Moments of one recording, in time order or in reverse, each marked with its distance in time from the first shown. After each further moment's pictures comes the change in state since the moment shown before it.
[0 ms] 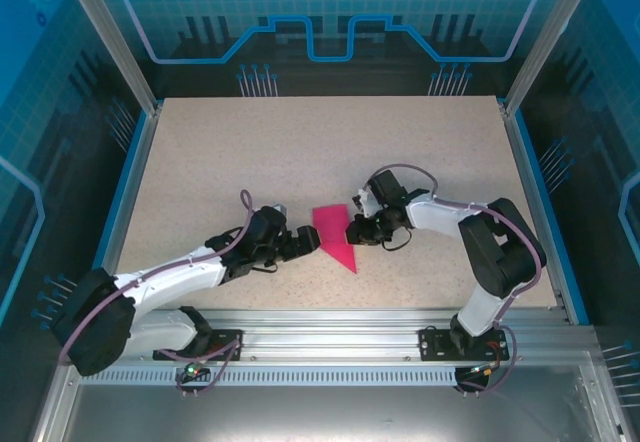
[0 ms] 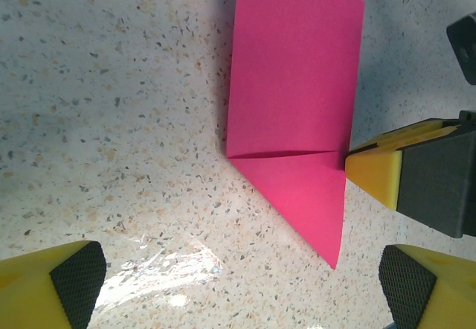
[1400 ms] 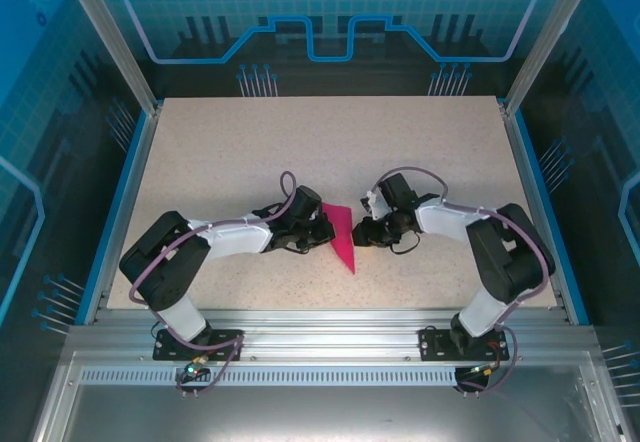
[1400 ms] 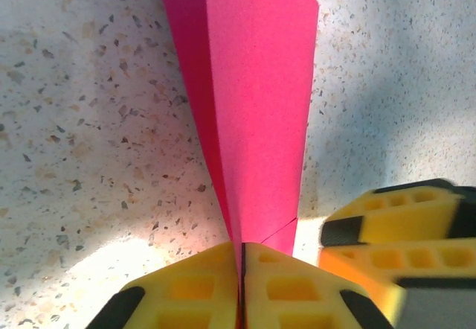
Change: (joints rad) left arm 0.000 0.454 0.284 0.101 0.134 -0.029; right arm -0.043 -0.077 -0.068 0.023 0.011 -0.061
